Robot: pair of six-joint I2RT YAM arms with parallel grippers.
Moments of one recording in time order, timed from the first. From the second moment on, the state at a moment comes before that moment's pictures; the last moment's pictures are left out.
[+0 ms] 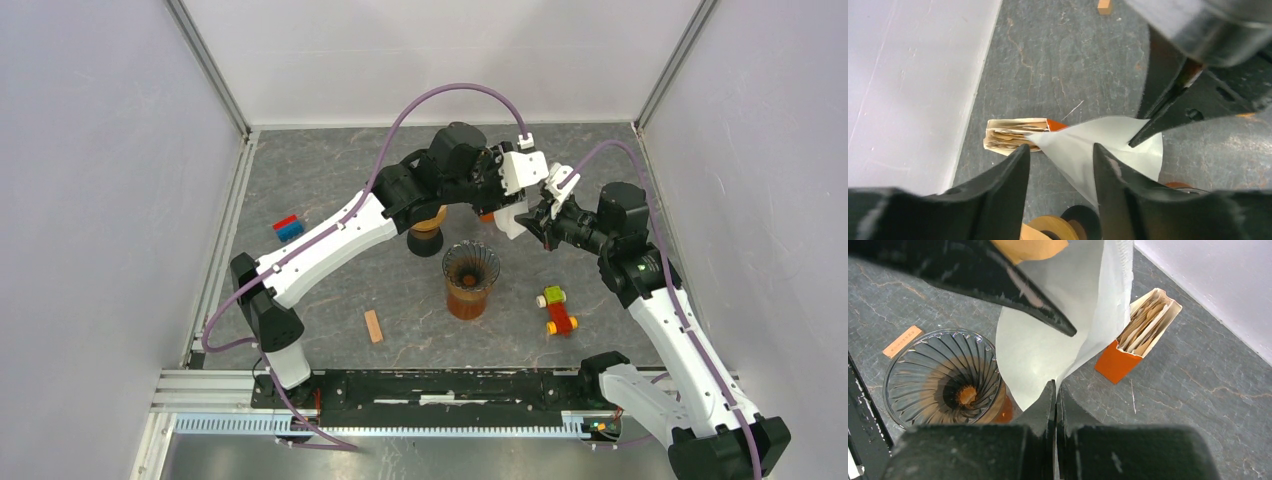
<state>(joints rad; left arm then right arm) -0.95 1.74 1.89 -0.57 0.13 0.55 0.27 0.90 0.90 -0.33 -0.59 -0.29</state>
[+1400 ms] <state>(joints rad) -0.96 1.74 1.87 -0.57 0.16 0.58 0.27 0.88 0.88 -0.36 -0.60 -0.40</state>
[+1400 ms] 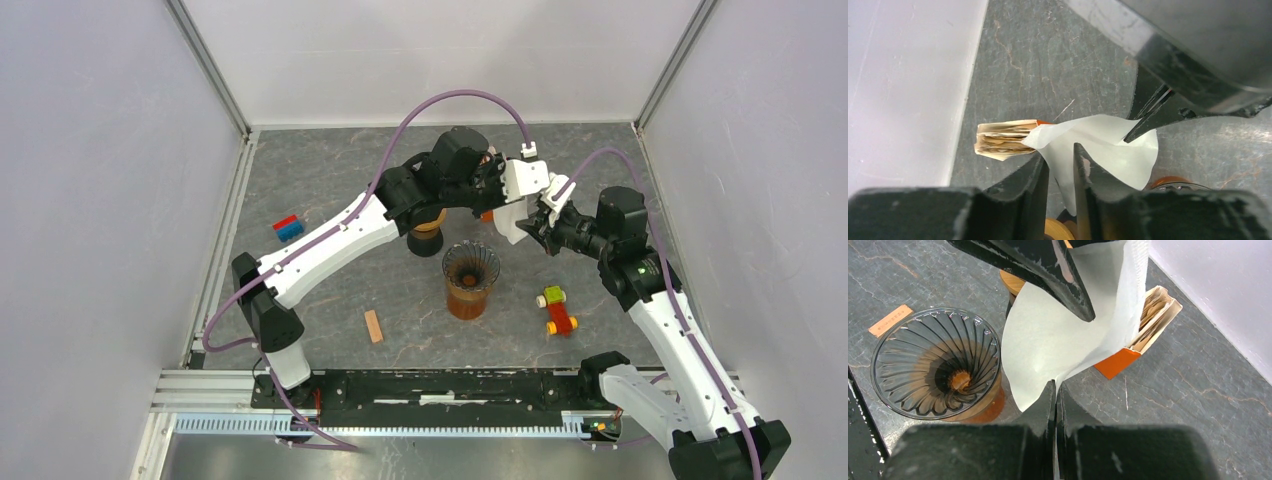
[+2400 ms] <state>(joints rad) -0.98 1.71 1.80 -0.48 -0.02 0.15 0.27 0.90 0.91 -0.35 -0.46 -0.29</state>
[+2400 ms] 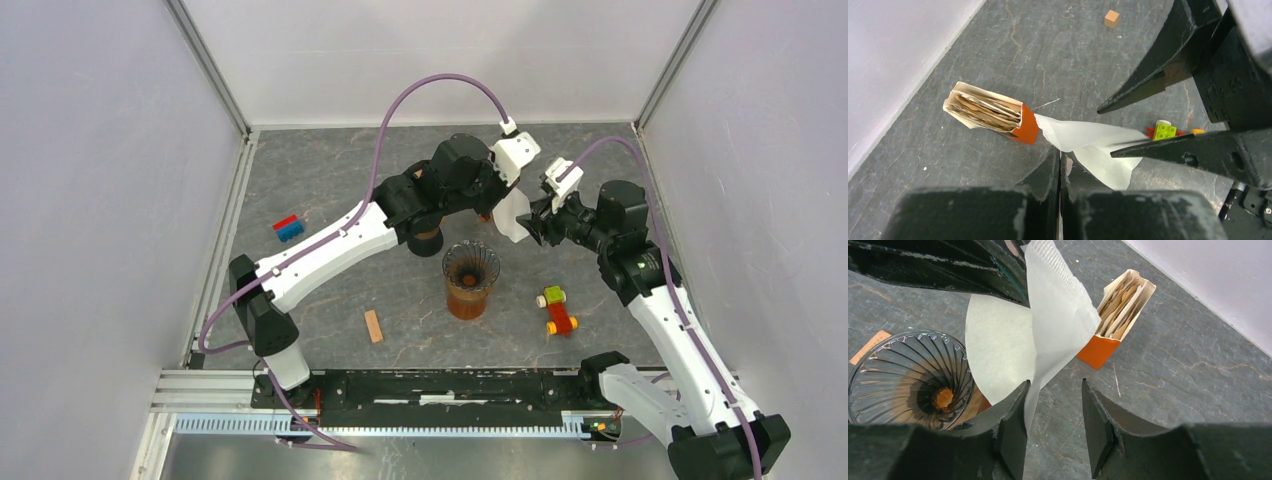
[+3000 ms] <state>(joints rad) -1.04 1.73 1.82 -0.45 -0.26 -0.06 0.27 0.92 0.95 -0.32 -0.35 -0.21</state>
